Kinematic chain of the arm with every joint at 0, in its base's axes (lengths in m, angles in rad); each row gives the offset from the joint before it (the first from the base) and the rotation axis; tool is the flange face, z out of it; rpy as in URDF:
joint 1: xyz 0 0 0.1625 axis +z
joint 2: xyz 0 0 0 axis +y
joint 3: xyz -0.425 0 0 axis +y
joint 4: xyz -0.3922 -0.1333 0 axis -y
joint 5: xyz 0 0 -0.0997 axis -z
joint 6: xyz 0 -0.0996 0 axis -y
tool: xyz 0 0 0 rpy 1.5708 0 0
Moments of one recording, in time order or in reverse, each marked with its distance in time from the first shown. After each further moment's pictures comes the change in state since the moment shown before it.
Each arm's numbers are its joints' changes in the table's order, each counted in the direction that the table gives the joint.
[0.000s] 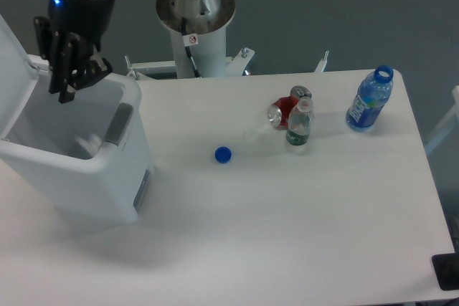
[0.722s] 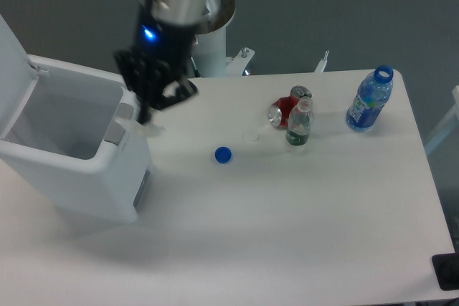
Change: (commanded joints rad) arm 0.106 0.000 -0.091 -0.095 0.003 0.000
